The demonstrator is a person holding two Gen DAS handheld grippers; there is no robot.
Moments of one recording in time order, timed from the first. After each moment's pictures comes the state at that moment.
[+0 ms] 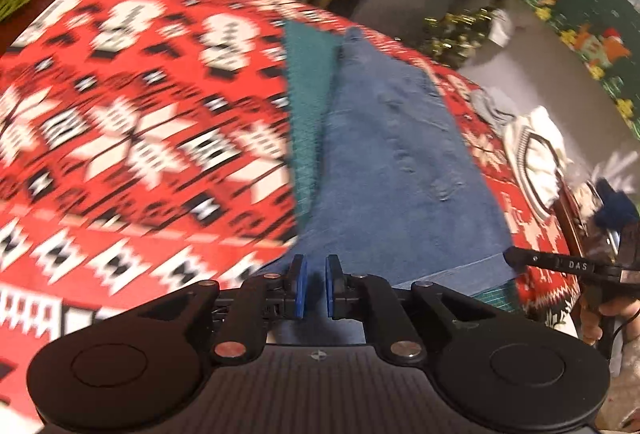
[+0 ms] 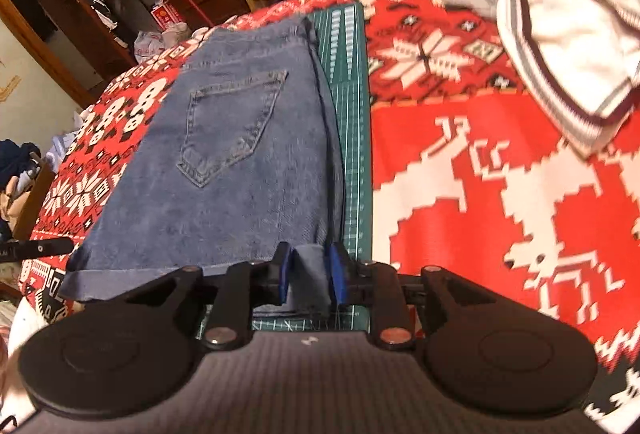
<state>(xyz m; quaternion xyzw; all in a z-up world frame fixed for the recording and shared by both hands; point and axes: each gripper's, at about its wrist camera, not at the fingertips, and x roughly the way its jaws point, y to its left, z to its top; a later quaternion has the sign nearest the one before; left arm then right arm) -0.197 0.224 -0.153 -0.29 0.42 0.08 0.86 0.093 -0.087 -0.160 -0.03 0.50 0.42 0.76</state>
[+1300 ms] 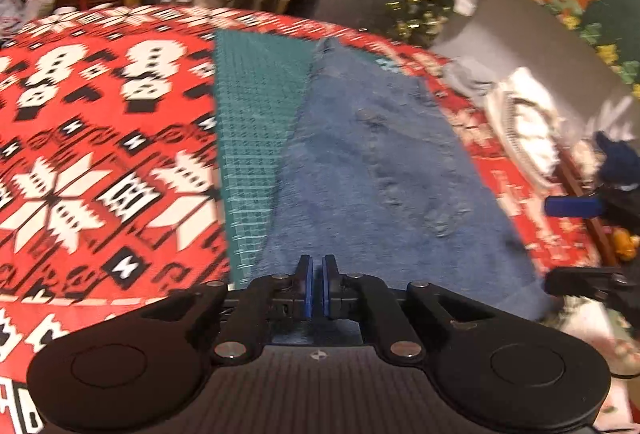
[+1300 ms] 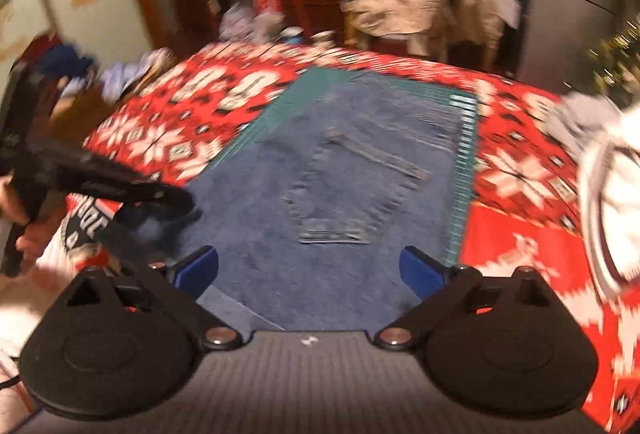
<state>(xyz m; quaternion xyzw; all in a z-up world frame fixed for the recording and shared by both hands) -0.139 0.184 -0.168 -0.19 0.42 0.05 0.88 0.010 -0.020 -0.095 -0.18 0.36 0.54 0.74</state>
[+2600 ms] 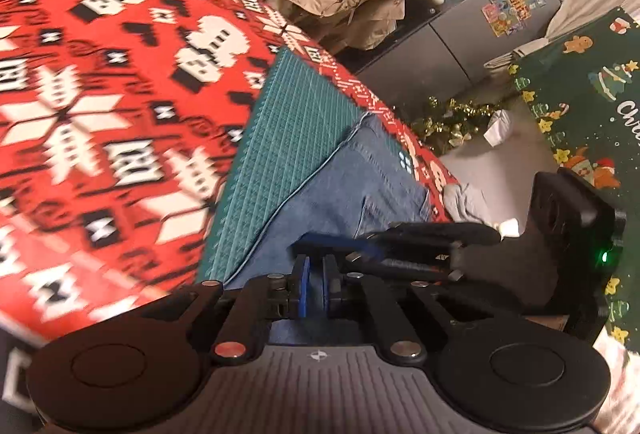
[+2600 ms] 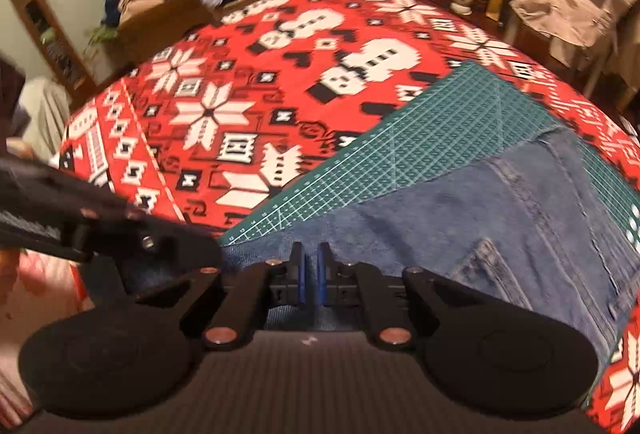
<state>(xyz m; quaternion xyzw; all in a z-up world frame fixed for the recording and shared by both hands) -0.135 0.216 -0.162 -0.44 0.32 0.10 0.83 0.035 0.188 -0.148 -0.30 0.38 0.65 0.59</state>
